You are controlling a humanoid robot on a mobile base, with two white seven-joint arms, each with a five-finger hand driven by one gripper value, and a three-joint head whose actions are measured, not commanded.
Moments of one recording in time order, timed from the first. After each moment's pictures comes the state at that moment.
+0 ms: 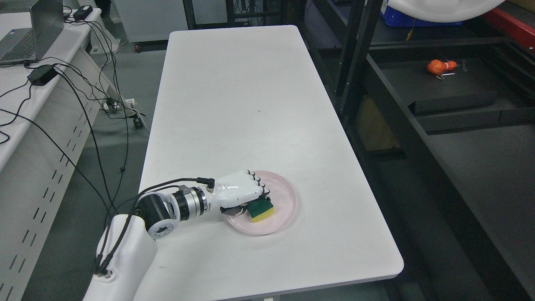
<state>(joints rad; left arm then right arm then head) -0.60 0.14 -0.20 -1.25 -1.20 -0.79 -0.44 -0.08 0.00 -0.21 0.00 -0.12 0.00 -0.07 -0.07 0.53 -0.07</state>
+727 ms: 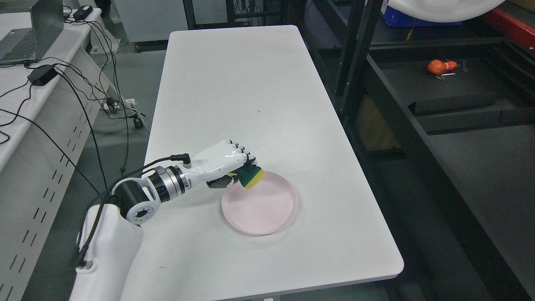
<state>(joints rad) -0.64 0.13 -0.06 -1.28 -1.05 -0.79 -0.44 -0.08 0.00 -0.21 0.00 -0.12 0.00 -0.07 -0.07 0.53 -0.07</state>
